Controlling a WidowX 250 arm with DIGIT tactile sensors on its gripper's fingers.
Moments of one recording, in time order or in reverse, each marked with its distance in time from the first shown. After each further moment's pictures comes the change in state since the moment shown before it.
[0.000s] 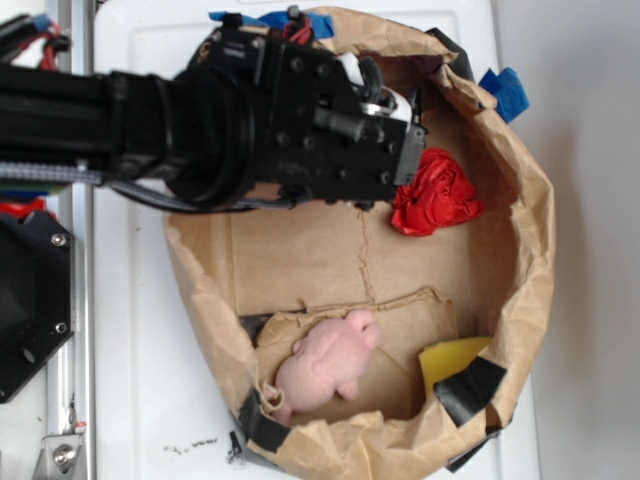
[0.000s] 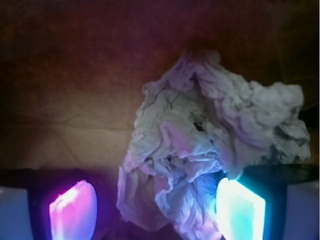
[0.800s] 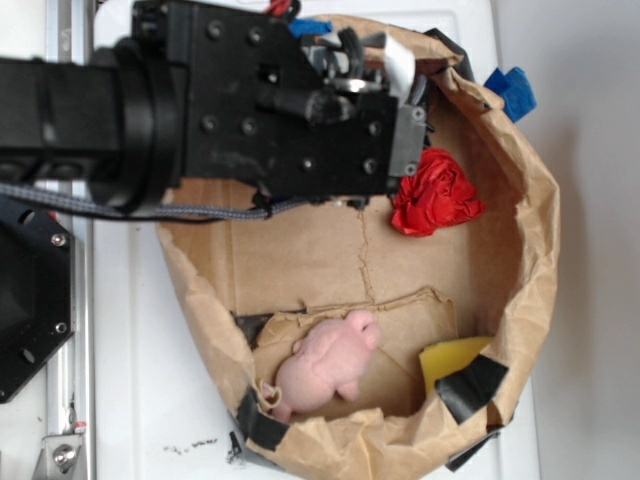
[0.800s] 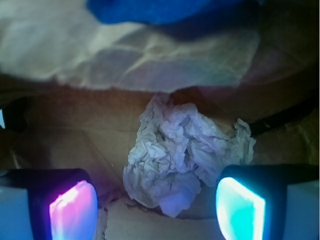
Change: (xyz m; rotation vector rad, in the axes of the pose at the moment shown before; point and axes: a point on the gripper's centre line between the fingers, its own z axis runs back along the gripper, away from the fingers) arm 0.007 0.007 0.045 -0.030 0.021 -0.011
